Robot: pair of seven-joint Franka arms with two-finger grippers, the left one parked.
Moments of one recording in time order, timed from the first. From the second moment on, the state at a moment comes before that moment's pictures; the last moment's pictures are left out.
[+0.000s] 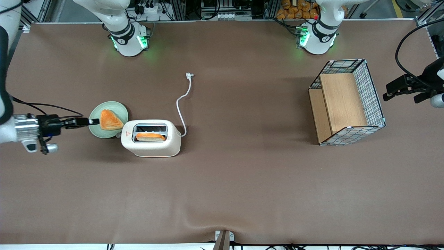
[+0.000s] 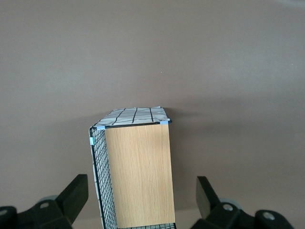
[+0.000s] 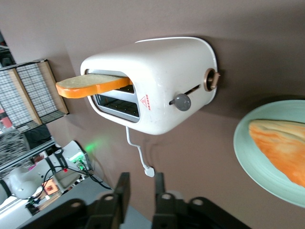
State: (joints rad) arm -0.14 0.45 -0.13 -1.53 0.65 1.38 -0.36
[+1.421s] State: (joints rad) arm -0.01 0.03 -0.13 -1.72 0.06 1.62 -0.19
